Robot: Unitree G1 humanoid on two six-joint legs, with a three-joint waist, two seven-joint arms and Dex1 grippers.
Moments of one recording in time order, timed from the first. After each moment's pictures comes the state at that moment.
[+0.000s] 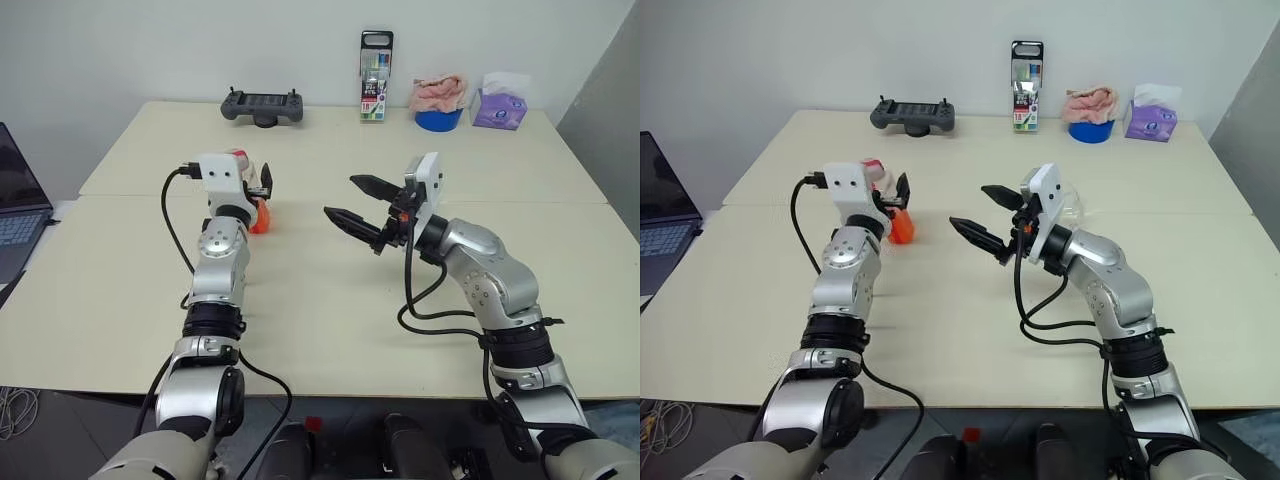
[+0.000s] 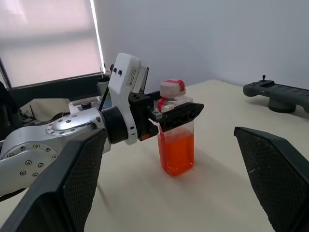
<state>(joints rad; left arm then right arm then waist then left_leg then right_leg) -0.78 0.22 0.19 0.55 -0.07 0.01 -0.05 -0.65 -0.25 0.09 -0.07 0.46 0.46 0.70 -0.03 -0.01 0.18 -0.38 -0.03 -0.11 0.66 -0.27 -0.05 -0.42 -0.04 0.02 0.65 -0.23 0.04</state>
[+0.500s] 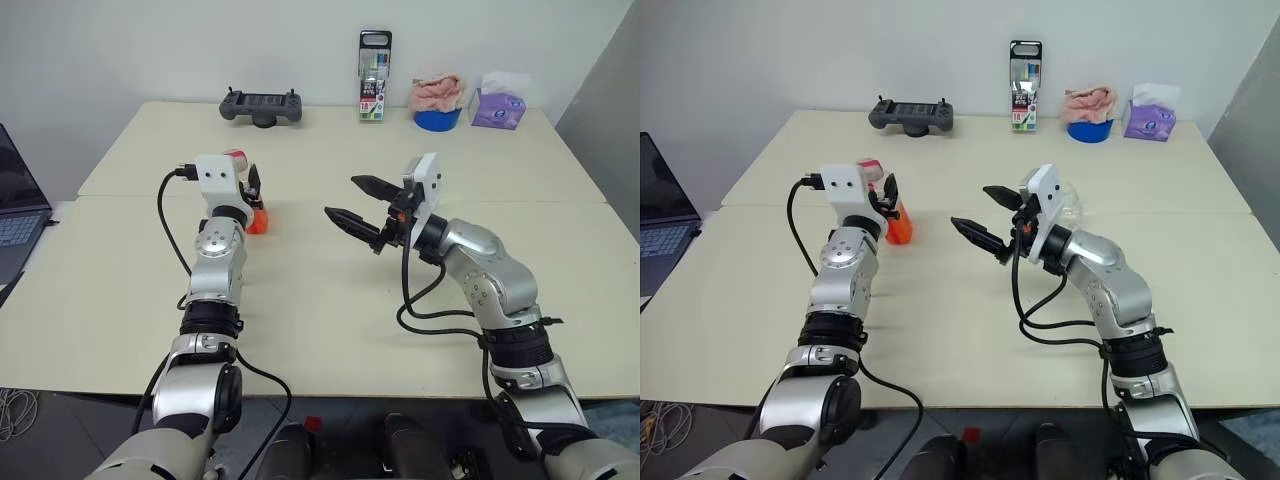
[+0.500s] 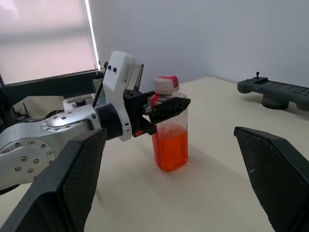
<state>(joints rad) -0.77 0.23 0.20 0.56 -0.08 -0.01 -0.08 -0.66 -0.26 0.09 -0.06 0.45 0.46 0.70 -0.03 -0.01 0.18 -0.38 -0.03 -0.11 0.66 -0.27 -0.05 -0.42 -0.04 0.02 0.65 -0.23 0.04</state>
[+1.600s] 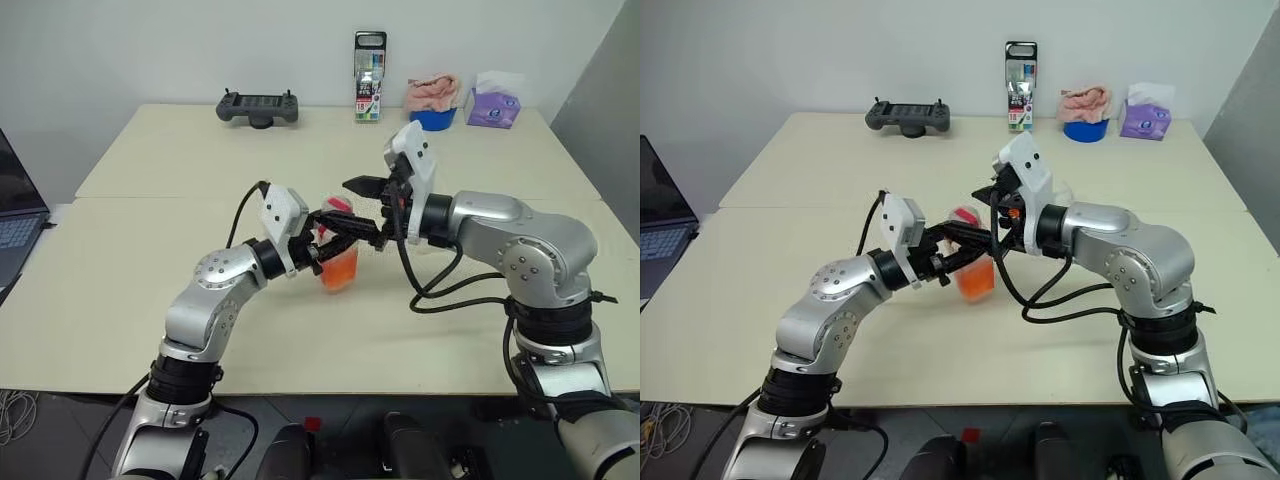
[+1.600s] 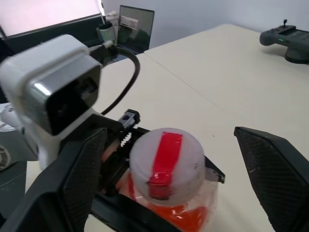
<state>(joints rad) -0.48 0.37 -0.08 -0.20 -0.42 0.43 -0.71 -0.85 -0.37 0.09 -0.30 0.64 1.08 0.52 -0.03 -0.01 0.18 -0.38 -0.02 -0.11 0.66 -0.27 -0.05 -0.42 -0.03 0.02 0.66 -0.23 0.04</state>
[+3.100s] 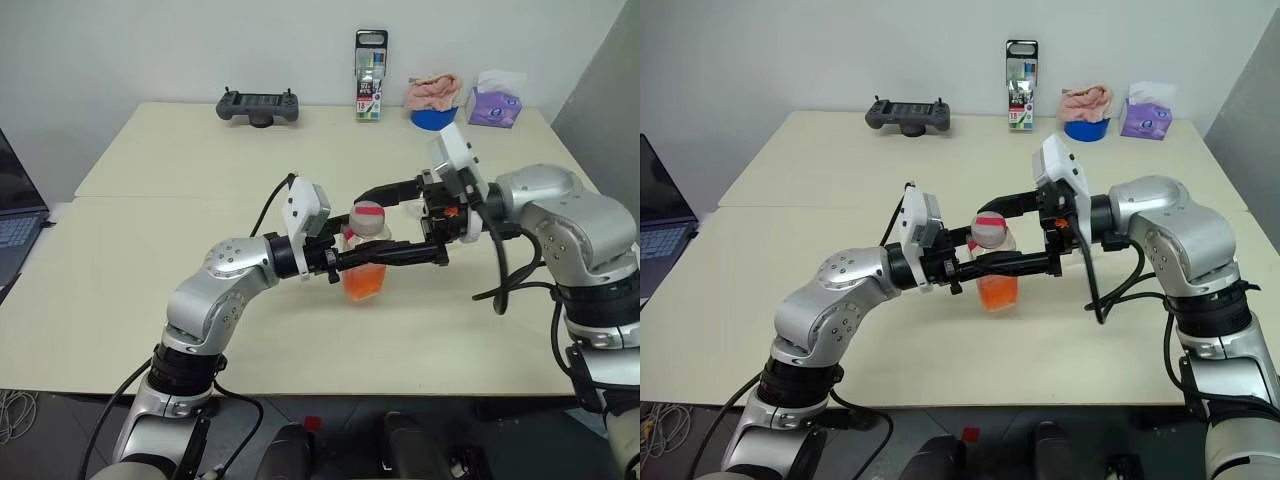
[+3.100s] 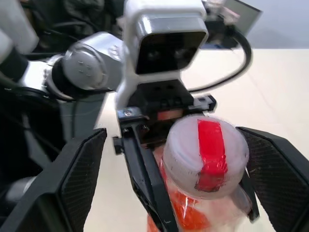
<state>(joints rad) -0.55 0.39 -0.12 -0.26 -0.53 0.56 -0.80 -0.86 -0.62 0.15 -0.20 0.58 0.79 1.12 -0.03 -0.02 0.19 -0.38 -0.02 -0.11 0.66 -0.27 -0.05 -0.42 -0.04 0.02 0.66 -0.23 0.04</state>
